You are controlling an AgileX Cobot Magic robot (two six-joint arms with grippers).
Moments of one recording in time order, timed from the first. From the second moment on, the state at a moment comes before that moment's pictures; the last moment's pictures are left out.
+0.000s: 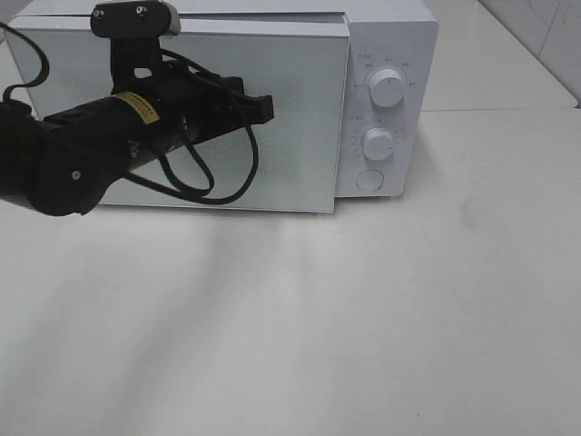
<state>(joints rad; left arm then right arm) -0.64 1.85 -0.91 -0.19 -0.66 -0.10 0.09 0.00 -0.50 -0.08 1.00 0.07</state>
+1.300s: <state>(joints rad) -0.70 1.86 -1.19 -0.20 -0.09 0.01 0.09 0.00 -0.50 -0.08 1.00 0.07</state>
